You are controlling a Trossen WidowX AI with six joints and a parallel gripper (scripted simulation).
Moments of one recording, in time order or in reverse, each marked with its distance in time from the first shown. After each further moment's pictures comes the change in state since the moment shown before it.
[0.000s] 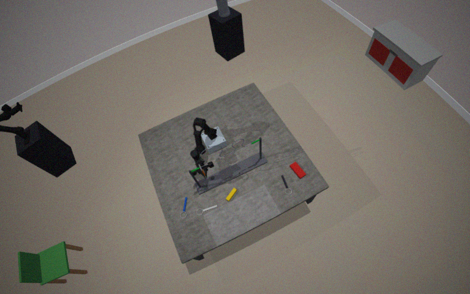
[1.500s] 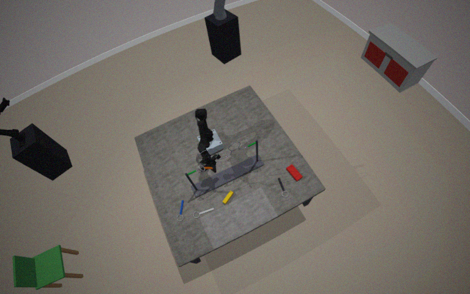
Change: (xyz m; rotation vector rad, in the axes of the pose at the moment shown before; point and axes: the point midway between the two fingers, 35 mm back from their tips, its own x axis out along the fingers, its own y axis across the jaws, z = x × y) arm -0.011 0.111 0.030 0.626 0.074 0.065
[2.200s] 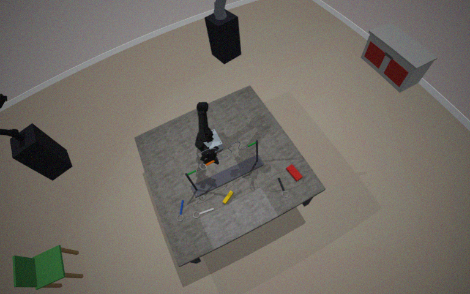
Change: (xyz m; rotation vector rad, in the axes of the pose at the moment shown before) arm -0.033 0.055 0.007 0.341 0.256 0.086
